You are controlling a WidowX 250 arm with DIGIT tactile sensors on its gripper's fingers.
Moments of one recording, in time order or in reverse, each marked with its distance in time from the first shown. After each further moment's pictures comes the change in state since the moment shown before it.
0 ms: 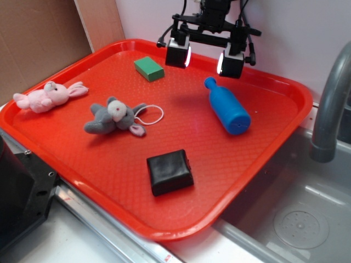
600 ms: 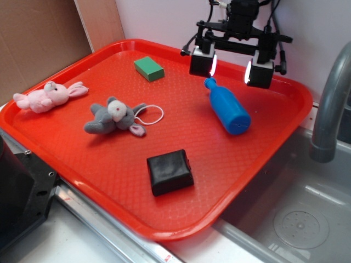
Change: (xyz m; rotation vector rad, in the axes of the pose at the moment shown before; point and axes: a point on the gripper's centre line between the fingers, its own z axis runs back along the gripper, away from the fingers) arm -0.031 -0.036 0.007 -0.054 0.018 -0.096
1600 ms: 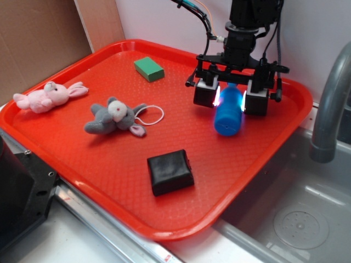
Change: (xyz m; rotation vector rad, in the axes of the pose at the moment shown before) arm -0.002 0.003 -0.046 -0.012 0.026 -0.049
